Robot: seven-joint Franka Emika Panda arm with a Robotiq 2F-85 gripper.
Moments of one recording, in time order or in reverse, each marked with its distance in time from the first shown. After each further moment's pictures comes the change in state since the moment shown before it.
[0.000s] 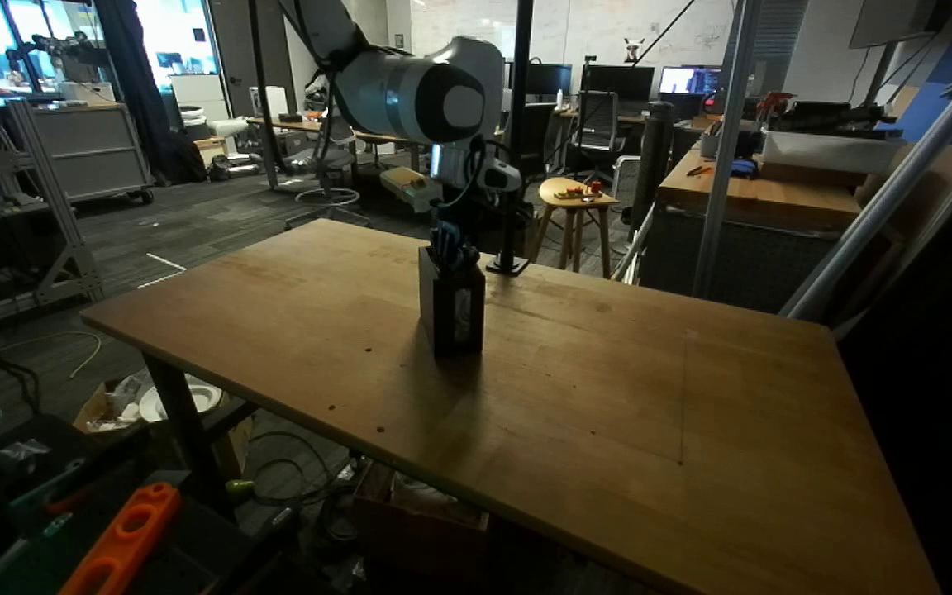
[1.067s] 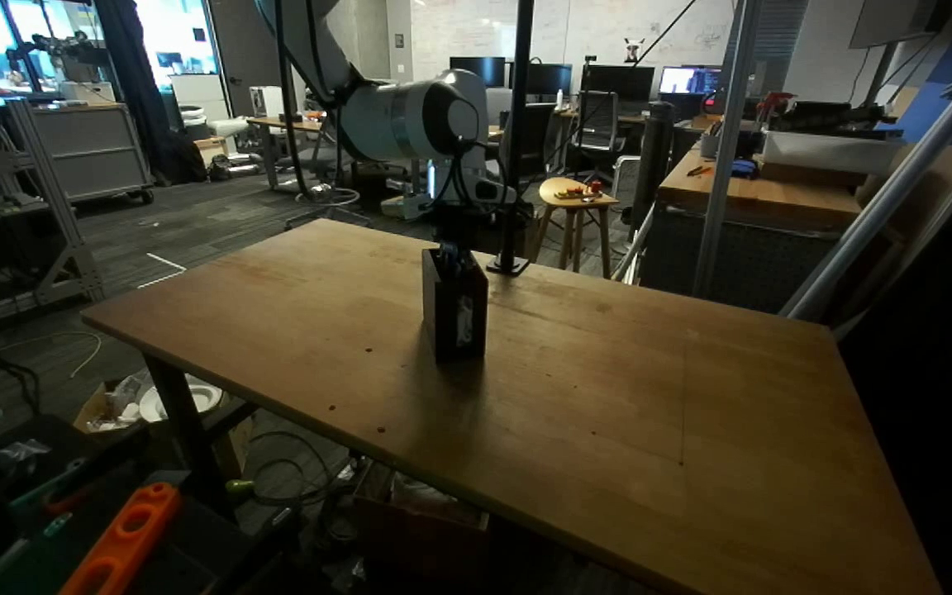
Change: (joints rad) arm 0.083 0.113 -0.060 0.105 -0.183 -0.148 0.241
